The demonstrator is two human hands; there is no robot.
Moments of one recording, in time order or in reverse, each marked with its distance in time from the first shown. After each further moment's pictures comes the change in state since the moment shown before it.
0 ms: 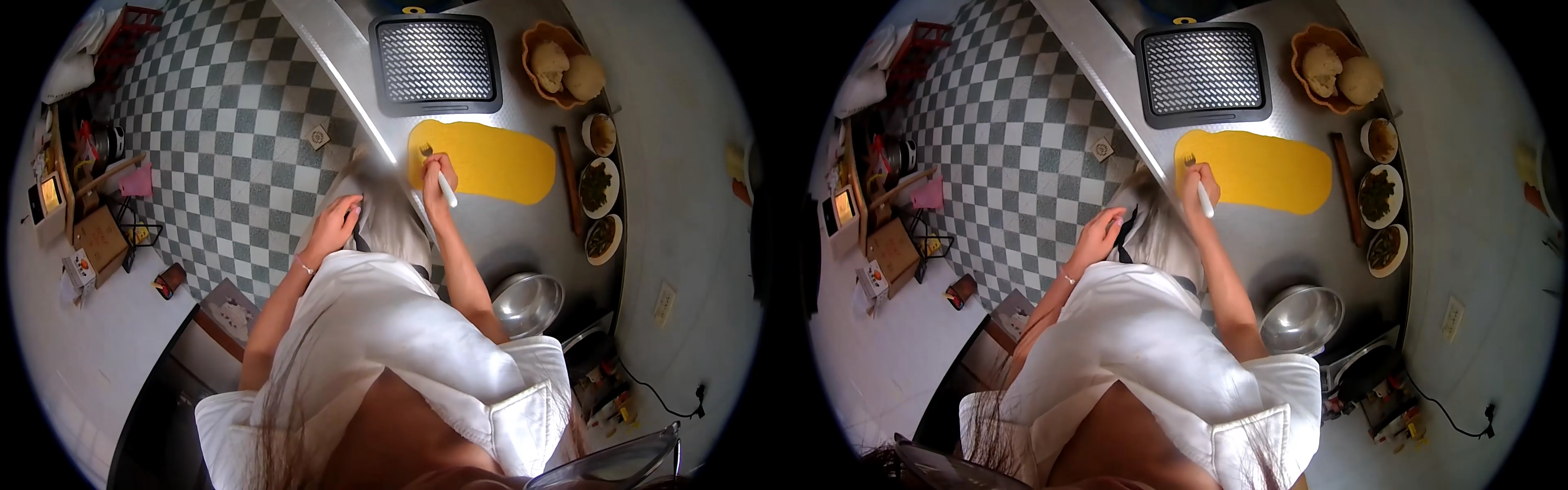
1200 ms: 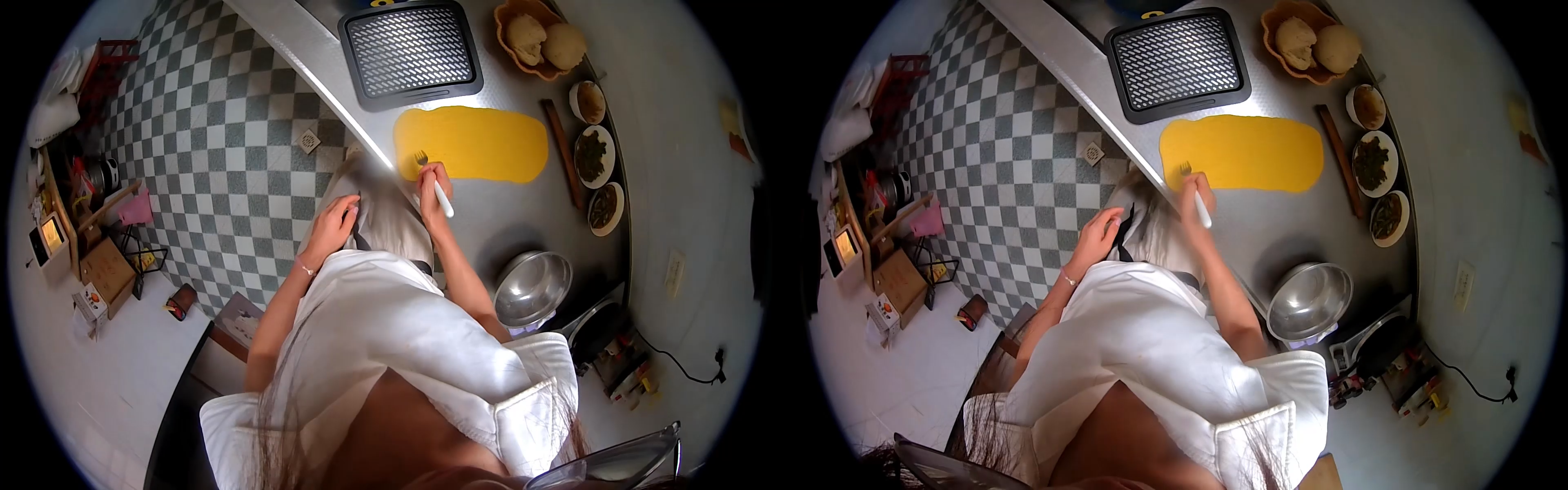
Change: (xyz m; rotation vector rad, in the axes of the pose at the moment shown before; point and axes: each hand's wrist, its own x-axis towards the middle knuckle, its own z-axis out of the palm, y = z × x) left_hand 0.004 0.000 0.005 0.018 -0.095 0.003; right_hand -0.043 -0.004 -0.029 0.059 0.003 0.120
